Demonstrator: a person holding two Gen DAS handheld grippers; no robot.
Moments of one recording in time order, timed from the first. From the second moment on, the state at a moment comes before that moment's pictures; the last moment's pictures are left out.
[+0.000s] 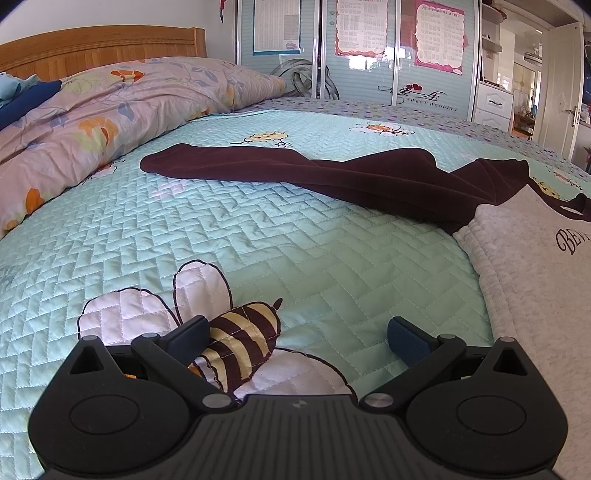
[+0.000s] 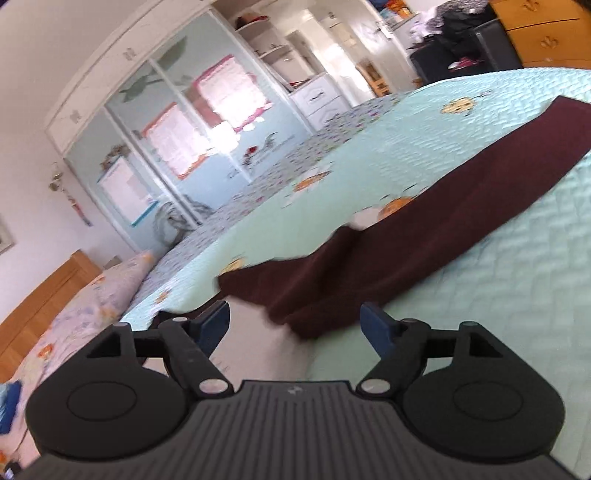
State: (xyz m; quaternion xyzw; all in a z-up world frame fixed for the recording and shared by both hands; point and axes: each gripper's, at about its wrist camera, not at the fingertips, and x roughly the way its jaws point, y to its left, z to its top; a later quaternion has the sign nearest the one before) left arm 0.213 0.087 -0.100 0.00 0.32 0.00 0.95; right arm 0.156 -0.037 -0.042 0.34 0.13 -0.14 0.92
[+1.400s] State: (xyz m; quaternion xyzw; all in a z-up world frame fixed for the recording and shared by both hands) left arm 0.478 0.304 -0.123 -0.59 0.25 0.04 0.76; right arm 0.138 -0.058 -0.094 0.38 0.13 -0.16 0.90
